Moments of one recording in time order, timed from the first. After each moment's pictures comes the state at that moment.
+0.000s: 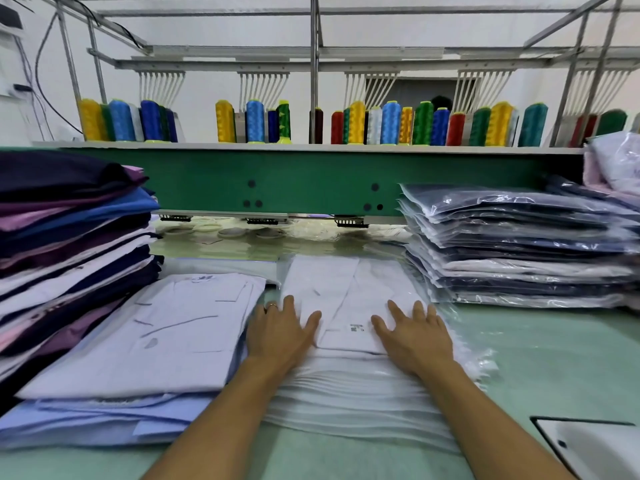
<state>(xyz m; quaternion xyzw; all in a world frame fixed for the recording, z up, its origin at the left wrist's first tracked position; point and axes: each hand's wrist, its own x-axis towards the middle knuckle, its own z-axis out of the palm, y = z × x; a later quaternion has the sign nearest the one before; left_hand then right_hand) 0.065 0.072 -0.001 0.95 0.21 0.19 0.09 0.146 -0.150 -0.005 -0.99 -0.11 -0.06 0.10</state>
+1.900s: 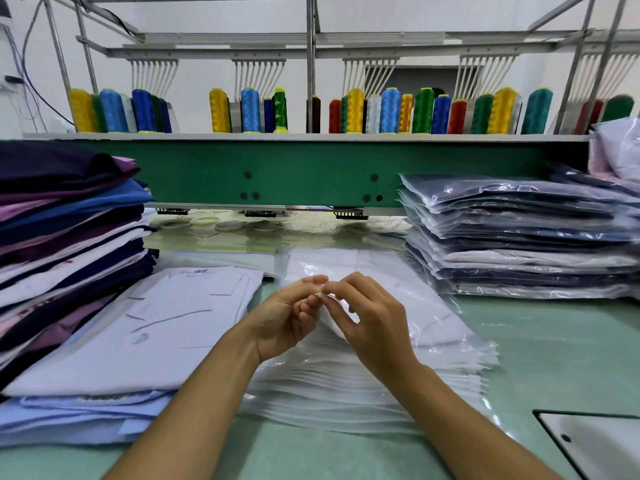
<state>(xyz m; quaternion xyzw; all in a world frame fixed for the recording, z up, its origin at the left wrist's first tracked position) 0.044 0.069 0.045 0.50 0.00 -0.05 0.87 0.082 -0.100 0.024 -0.71 -0.41 -0.46 0.33</state>
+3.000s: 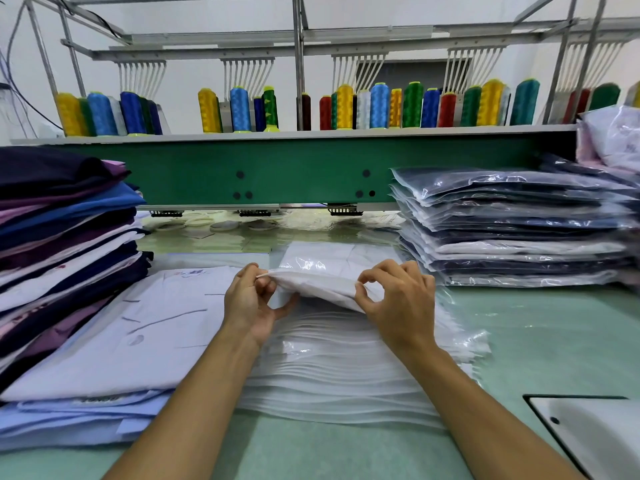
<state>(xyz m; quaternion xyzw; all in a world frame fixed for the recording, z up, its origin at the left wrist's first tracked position) 0.056 0.084 0.038 0.39 0.11 0.22 0.89 0.112 -0.131 0.020 -0.82 -0.22 -0.45 0.27</state>
